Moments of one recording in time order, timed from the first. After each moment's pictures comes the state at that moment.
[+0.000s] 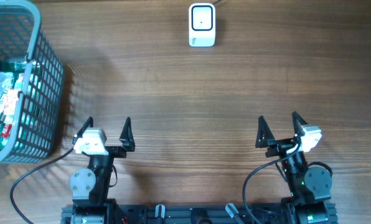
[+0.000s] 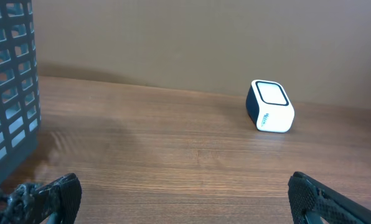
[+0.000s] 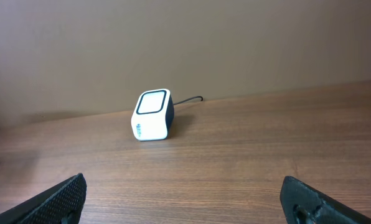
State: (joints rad) left arm 0.00 0.01 0.01 -0.06 0.08 -0.15; right arm 0.14 0.02 0.01 -0.01 -0.05 0.21
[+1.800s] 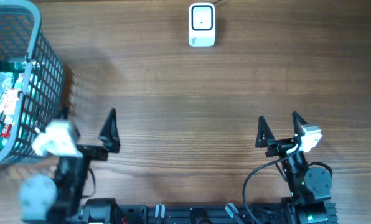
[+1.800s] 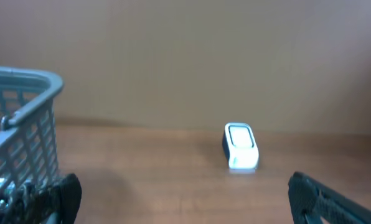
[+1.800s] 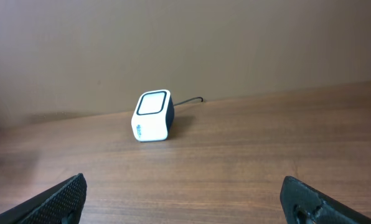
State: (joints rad) left arm 0.00 0.38 0.80 -0.52 0.12 -0.11; right arm 0.14 0.02 0.01 0.00 -0.05 0.21
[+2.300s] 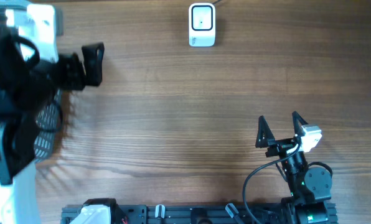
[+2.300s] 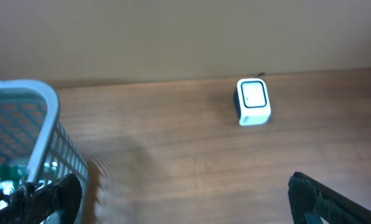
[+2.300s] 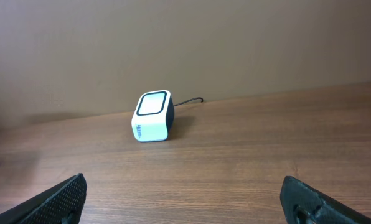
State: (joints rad) left arm 0.00 1.27 1.89 -1.17 0.12 0.04; right arm 0.14 0.02 0.01 0.00 -0.05 0.21
